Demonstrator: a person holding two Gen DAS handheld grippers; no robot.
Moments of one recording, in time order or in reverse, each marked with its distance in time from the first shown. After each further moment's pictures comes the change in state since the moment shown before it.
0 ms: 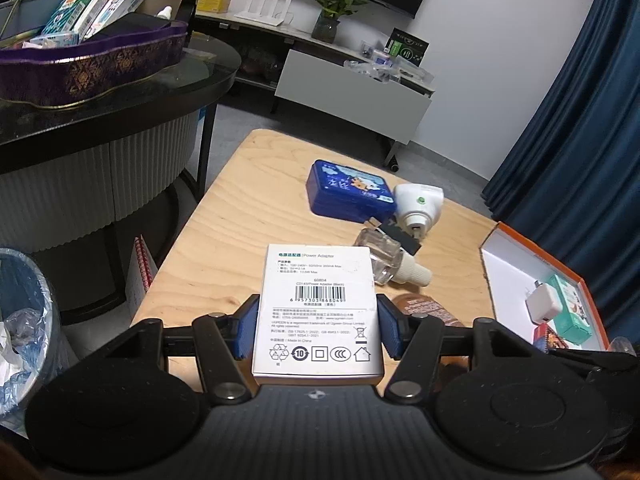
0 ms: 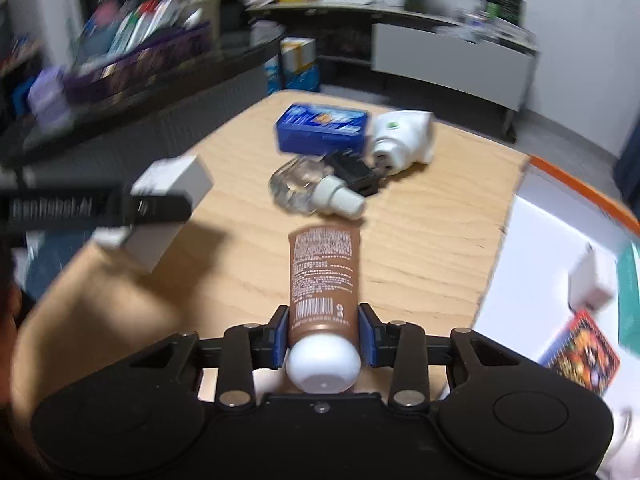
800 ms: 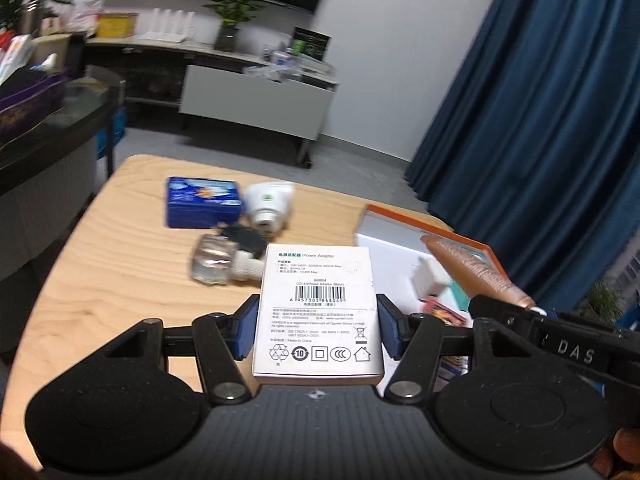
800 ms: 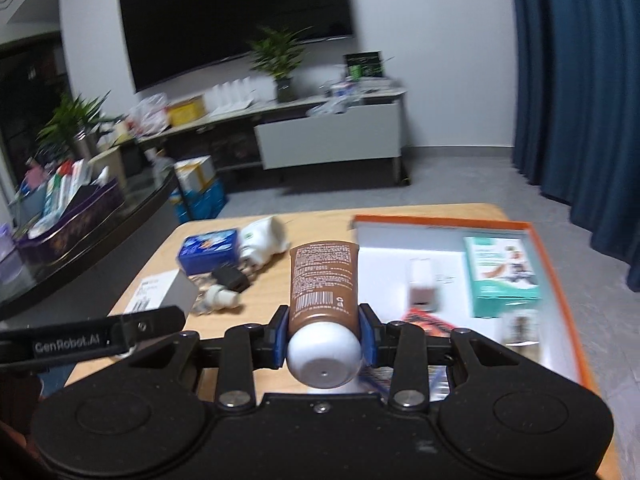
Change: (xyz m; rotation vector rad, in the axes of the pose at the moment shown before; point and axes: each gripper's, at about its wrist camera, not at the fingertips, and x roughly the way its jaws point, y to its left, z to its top) left arm -0.012 -0.098 -0.013 0.168 -0.007 -0.193; right arm -0.116 -0.068 -0.029 0.254 -0.300 -0.199
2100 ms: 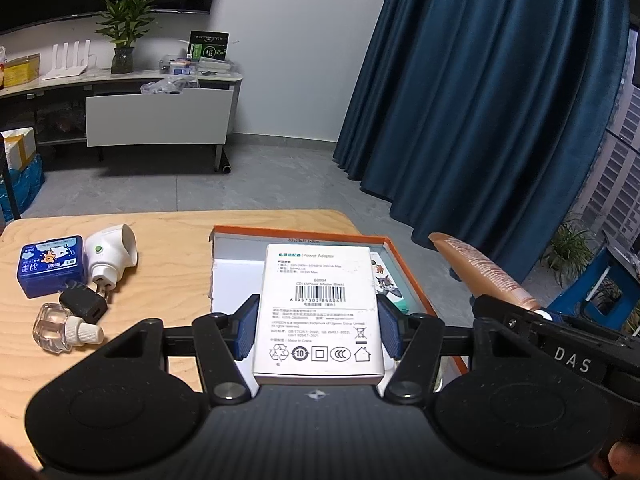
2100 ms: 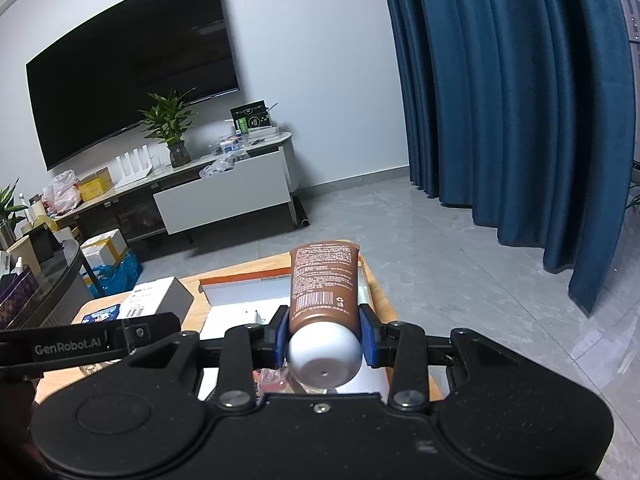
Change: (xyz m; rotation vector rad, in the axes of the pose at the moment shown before) left arm 0.055 -0.111 0.017 0.189 0.027 -0.120; right arm -0.044 -0.109 0.004 0.158 -0.122 -0.198
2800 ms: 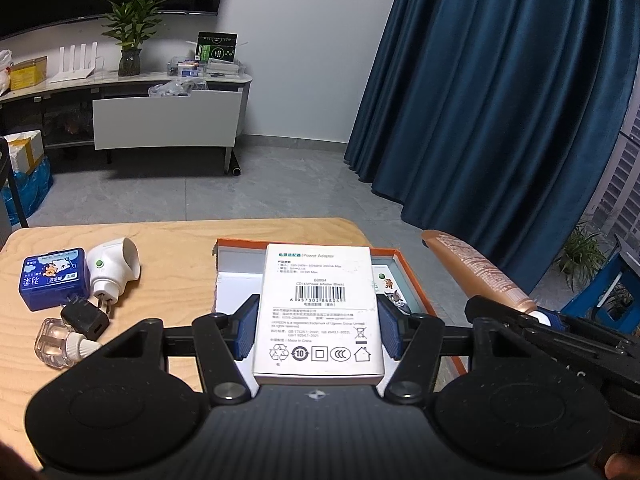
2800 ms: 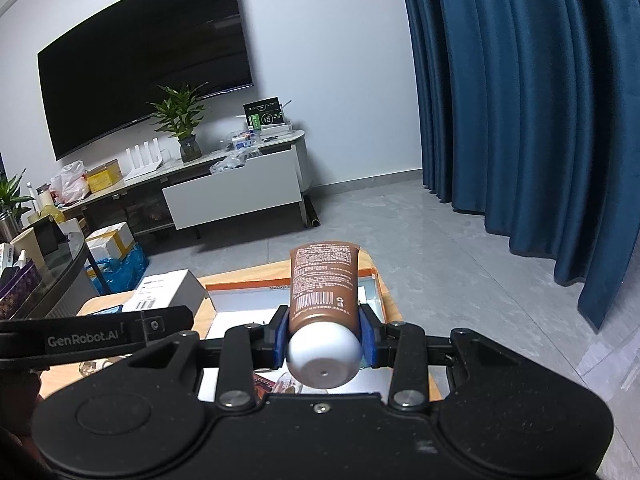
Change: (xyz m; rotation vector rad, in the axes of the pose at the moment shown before) left arm 0.010 -0.006 0.013 -0.005 0.004 0.037; right arm 0.012 0.004 0.011 -0.032 0.002 0.031
